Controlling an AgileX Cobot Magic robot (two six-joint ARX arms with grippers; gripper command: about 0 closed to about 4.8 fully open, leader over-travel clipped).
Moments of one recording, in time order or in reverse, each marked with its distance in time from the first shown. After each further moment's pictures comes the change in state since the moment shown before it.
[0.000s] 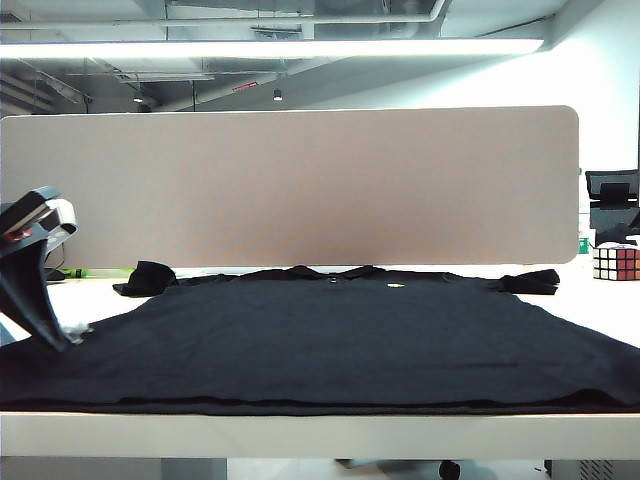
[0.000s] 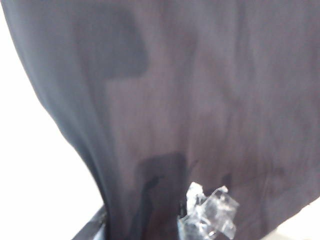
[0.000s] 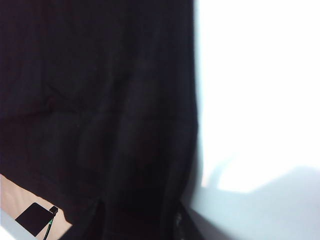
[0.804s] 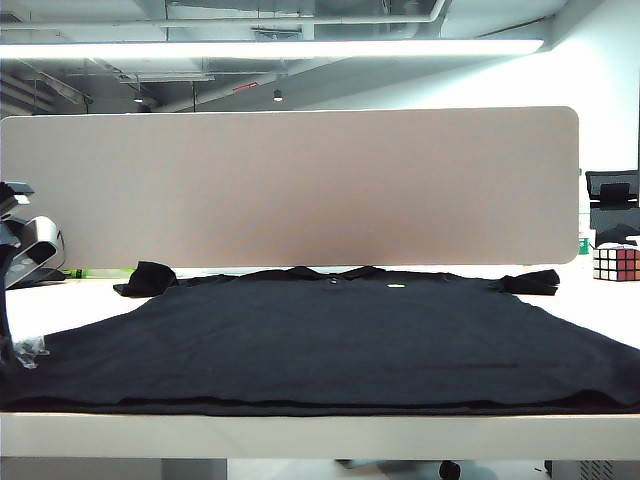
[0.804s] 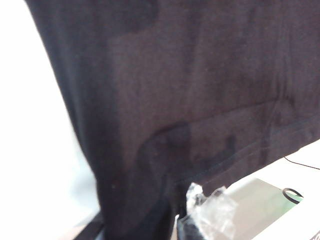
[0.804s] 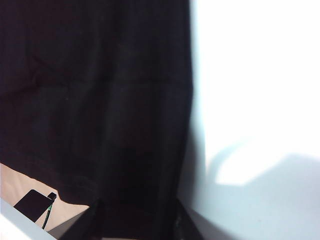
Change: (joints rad) left arm 0.002 -0.009 0.012 -0.230 -0.033 0.027; right arm 0.000 -0.003 0.002 -0.079 0.026 -0.024
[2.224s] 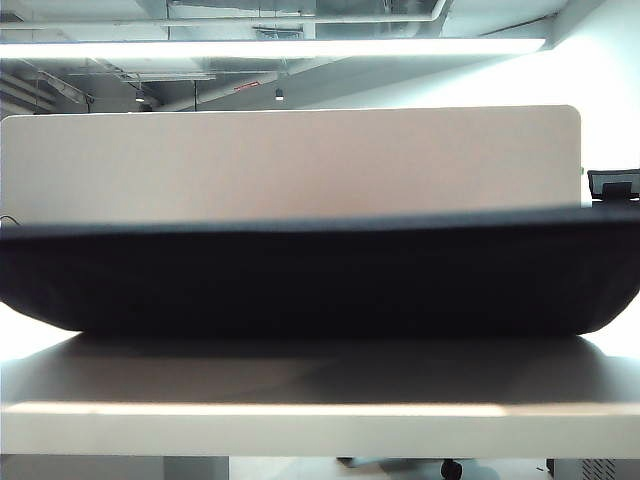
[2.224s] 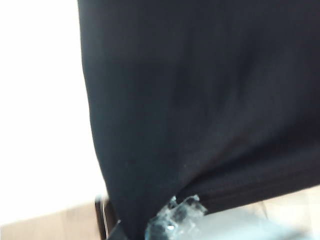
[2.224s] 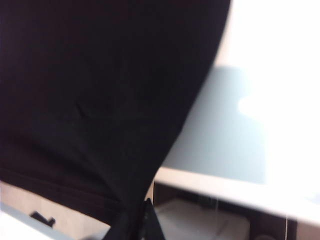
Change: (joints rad) left arm -0.003 -0.540 0.030 -0.132 -0.153 -0.073; right arm 0.002 -0.434 0.122 -0.200 0.014 0.046
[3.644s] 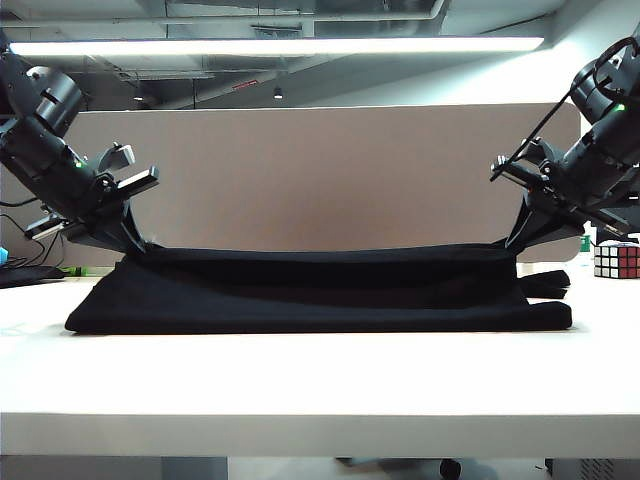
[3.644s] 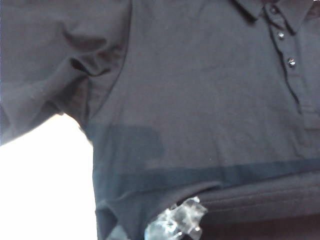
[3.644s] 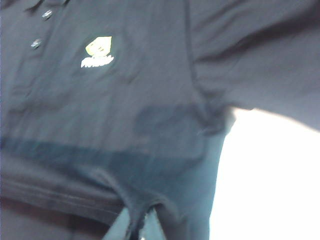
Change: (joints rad) left arm -0.005 0.942 0.562 0.793 0.010 -0.187; right arm 0.129 0.930 0.602 0.694 0.164 0.120
